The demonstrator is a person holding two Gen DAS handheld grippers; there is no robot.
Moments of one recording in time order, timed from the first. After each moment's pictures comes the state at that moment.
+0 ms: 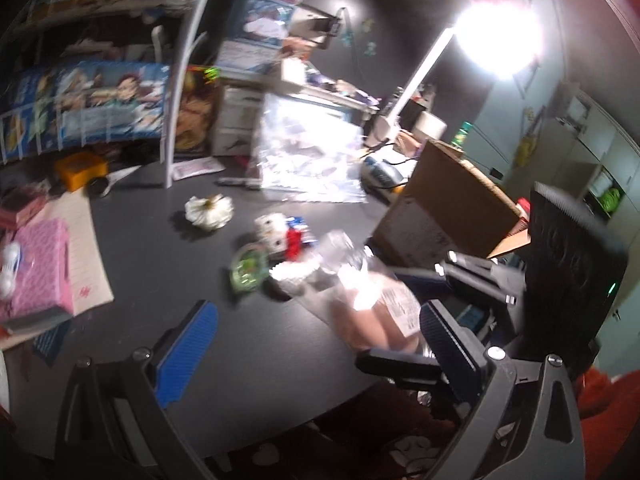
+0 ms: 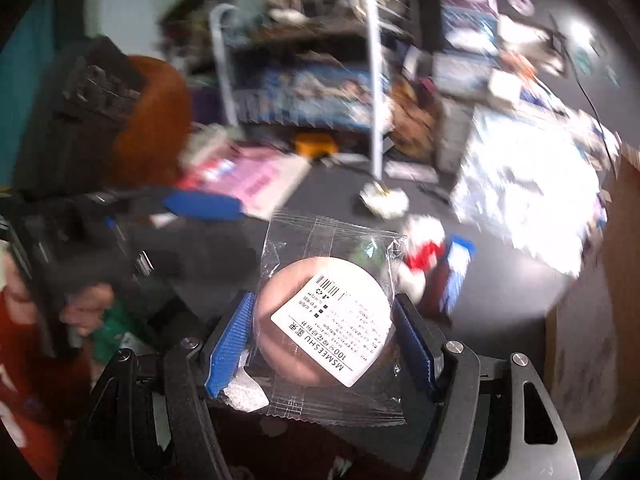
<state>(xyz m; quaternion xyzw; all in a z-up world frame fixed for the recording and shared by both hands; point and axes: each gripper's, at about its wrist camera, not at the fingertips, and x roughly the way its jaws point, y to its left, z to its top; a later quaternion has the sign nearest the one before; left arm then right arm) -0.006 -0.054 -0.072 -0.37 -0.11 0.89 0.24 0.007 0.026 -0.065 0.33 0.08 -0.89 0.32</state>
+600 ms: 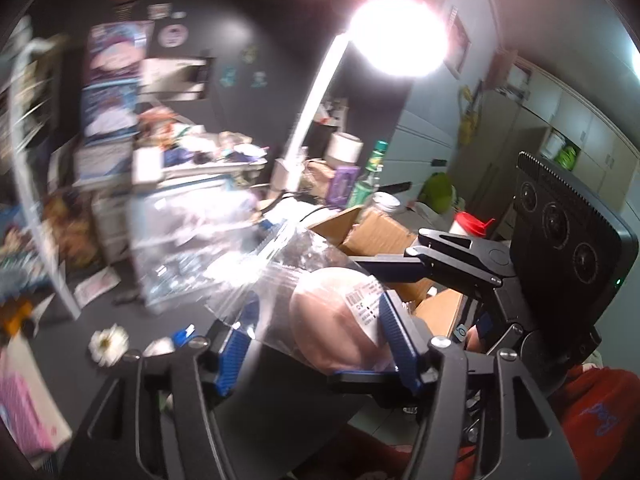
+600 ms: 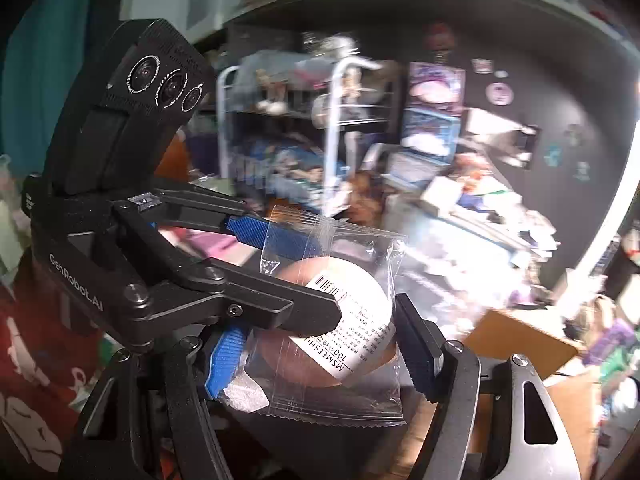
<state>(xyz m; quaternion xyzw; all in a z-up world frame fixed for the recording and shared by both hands) -0.067 0.077 0.042 -0.33 -0.05 0.88 0.35 0.001 0.135 0.039 0.27 0.12 -0.91 0.28</state>
